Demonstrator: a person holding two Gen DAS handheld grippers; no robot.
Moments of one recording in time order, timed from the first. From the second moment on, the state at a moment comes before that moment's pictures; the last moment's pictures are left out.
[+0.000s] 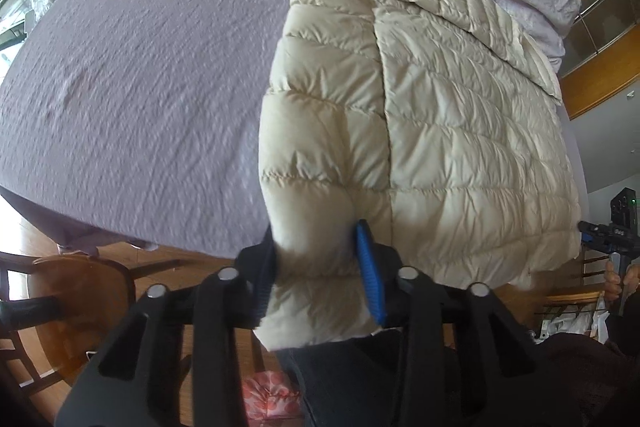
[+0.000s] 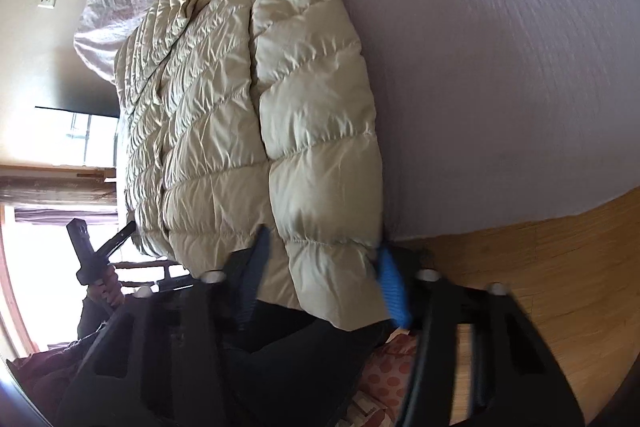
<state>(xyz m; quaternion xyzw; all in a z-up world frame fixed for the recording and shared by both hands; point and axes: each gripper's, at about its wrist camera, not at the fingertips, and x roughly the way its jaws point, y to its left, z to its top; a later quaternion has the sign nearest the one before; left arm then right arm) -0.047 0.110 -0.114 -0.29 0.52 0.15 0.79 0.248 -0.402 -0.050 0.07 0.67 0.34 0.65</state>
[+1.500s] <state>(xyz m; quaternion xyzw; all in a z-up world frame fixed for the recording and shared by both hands) 0.115 0.207 0.028 -0.23 0.40 0.25 0.85 0.413 -0.289 0.083 0.11 0.50 0.35 0.79</state>
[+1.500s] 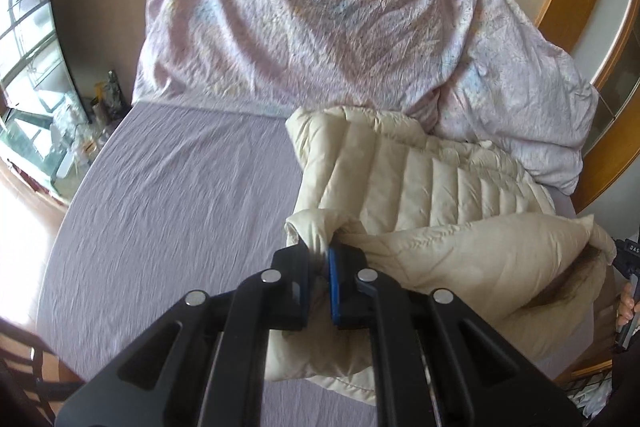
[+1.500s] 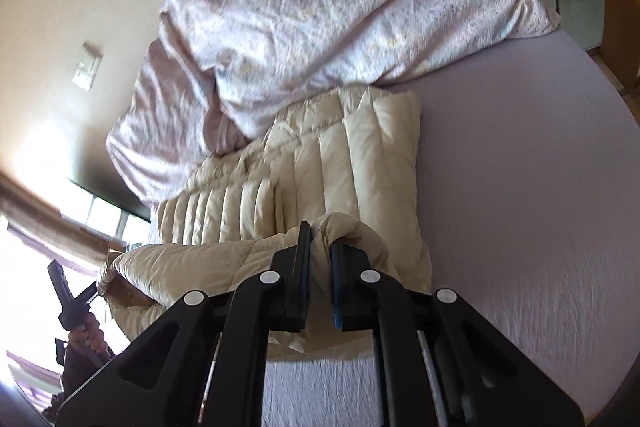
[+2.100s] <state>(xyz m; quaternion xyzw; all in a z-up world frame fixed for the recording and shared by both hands) 0.217 0.275 -0.016 -0.25 0.44 0.25 0.82 0.491 -0.231 0.062 0.14 0.52 0.26 0.80</state>
